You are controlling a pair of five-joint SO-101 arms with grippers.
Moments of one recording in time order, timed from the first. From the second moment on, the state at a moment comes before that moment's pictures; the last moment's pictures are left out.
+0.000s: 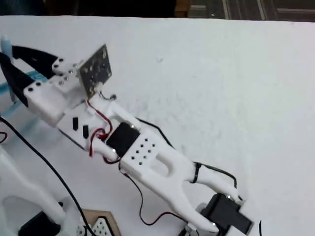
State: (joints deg) left arm -46.2 -26.0 -6.9 98.3 13.1; right arm -59.7 -7.8 7.9 -7.9 -11.1
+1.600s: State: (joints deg) left arm -38.1 -26.0 -6.9 98.3 13.1; right arm -49.1 -17.6 35.8 7.5 -4.1
